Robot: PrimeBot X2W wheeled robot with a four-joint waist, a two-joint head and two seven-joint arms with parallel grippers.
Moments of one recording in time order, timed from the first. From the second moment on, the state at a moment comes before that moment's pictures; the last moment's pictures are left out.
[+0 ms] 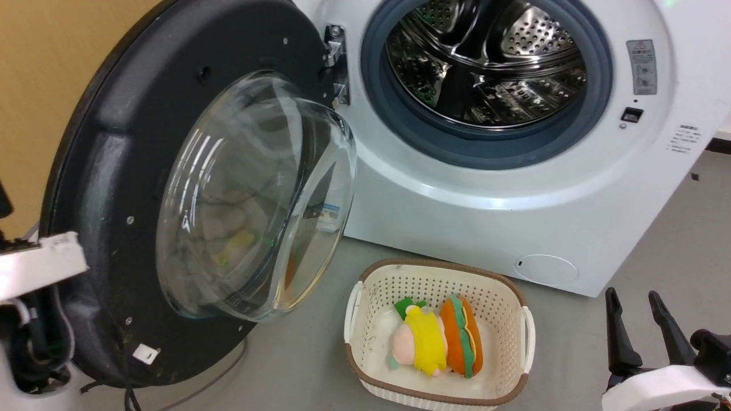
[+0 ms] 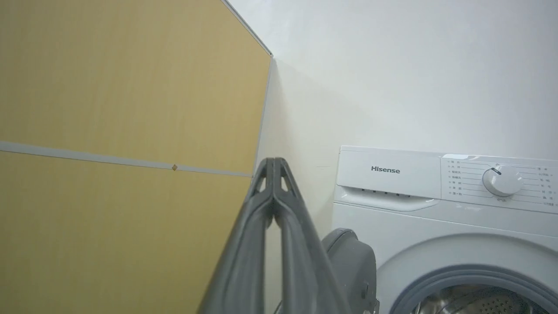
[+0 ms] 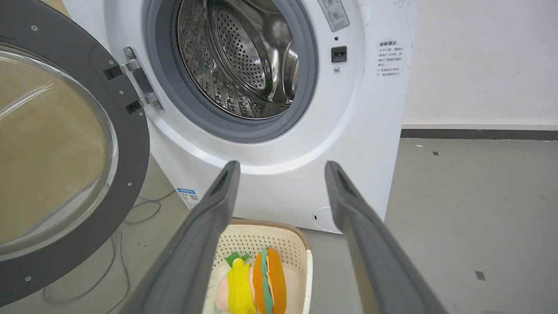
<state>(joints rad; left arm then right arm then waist) -0.31 0.15 0.30 -0.31 -0.29 -0.04 -0.10 0.00 -0.05 -0.15 0.14 0.21 0.13 -0.14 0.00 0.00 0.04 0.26</state>
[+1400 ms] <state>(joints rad) -0.11 0.14 0.41 0.03 -1.16 -0.11 0.50 0.00 -0.05 -0.25 0.24 0.28 0.13 -0.23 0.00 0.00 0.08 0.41</state>
